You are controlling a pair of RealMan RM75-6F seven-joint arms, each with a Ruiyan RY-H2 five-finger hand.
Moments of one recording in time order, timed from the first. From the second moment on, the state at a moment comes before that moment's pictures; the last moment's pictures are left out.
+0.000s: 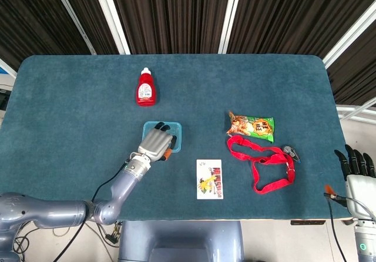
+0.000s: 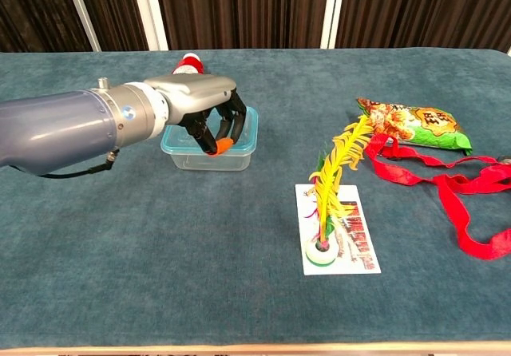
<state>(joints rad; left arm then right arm) -1.02 -1.70 -0.19 -1.48 0.74 0.92 0.62 0.04 -1.14 0.11 -1.64 -1.42 1.53 -0.15</state>
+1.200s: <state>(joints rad) -1.05 -1.77 -0.16 -1.41 0.76 0.94 0.64 0.04 -1.14 0.11 -1.65 -1.41 1.51 -0.15</state>
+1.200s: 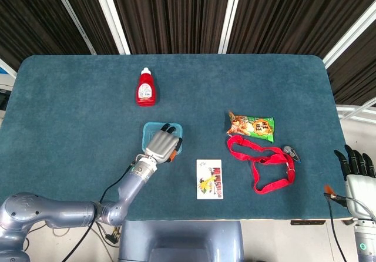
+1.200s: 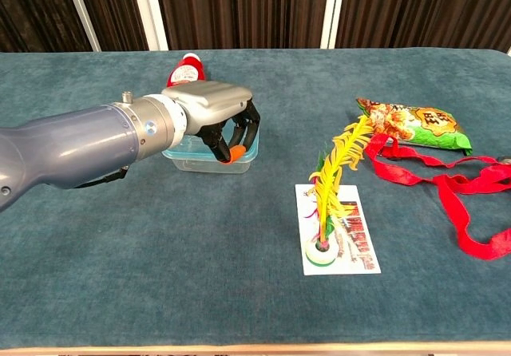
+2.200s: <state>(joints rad) -1.01 -1.83 -0.11 -1.28 0.88 0.95 0.69 0.04 -1.14 0.11 -1.65 -1.41 1.52 -0.14</state>
